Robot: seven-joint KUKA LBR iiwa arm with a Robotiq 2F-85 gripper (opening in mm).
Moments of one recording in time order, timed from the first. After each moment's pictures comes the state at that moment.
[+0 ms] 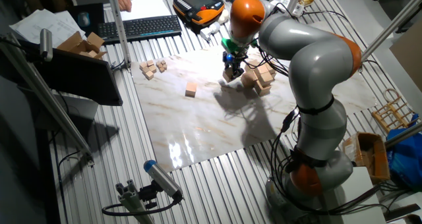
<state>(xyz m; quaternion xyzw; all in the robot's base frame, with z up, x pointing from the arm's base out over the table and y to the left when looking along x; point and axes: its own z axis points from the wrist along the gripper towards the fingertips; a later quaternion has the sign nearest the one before) 0.588 0.082 0.139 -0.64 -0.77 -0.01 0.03</state>
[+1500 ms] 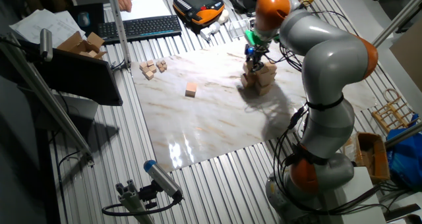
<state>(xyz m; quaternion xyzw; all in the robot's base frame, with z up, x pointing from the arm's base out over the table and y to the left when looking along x) 0.593 -0.040 0.140 -0.69 -0.73 -0.01 0.02</state>
